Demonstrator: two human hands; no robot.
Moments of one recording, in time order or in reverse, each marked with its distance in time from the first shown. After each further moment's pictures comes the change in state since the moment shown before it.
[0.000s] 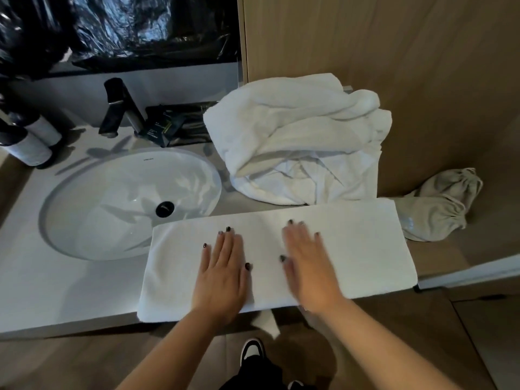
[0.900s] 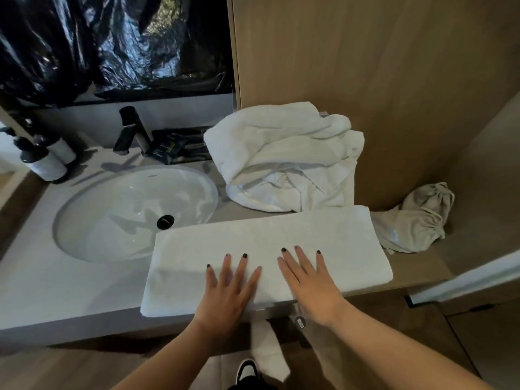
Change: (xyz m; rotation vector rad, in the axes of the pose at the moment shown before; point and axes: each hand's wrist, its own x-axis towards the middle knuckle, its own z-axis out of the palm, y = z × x) left_hand -0.036 0.022 -0.002 0.395 -0.209 0.265; right_hand -0.041 0.026 0.000 -0.413 -0.278 -0.242
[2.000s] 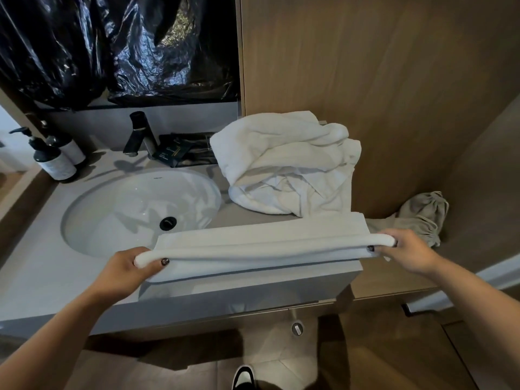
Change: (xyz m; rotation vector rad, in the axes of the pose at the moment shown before) left_hand -0.074 -0.163 -0.026 -0.996 0.320 -0.516; right_hand -0.074 0.170 -0.050 0.919 0.227 0.460
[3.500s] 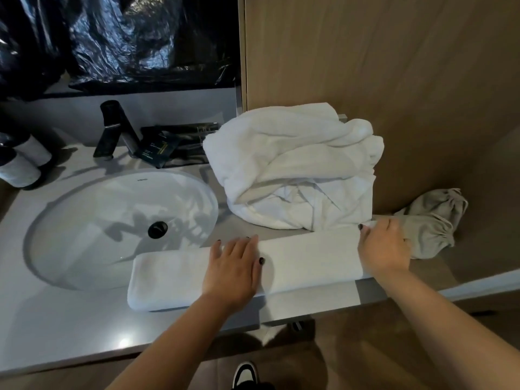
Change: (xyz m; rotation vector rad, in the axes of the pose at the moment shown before) left_hand 0.069 0.110 0.147 0.631 -0.127 0.436; right_hand 0.090 -0.049 0.084 -0.525 0.457 0.326
